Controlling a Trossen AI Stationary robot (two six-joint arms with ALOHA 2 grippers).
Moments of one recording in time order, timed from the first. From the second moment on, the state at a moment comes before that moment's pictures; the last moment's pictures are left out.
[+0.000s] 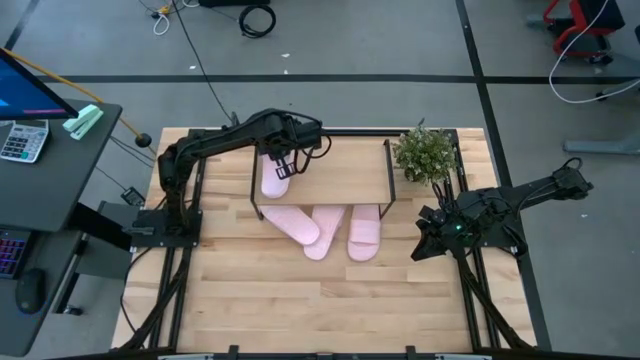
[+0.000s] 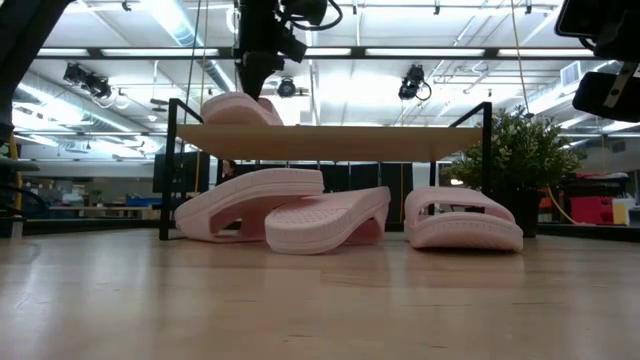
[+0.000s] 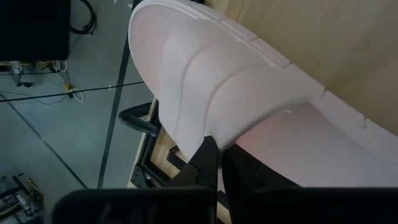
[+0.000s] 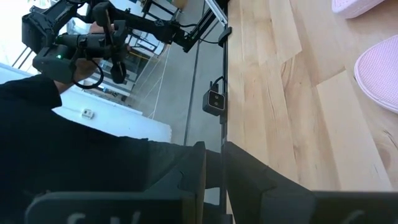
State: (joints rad) left arm 0.28 1.92 1.99 -1.57 -0.55 -0.12; right arm 0.27 0.44 0.31 -0.14 -0.37 1.00
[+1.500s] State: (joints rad) left arm 0.27 1.92 2.17 -1.44 -0.32 -0.02; right arm 0.27 0.44 0.31 -0.14 -0.37 1.00
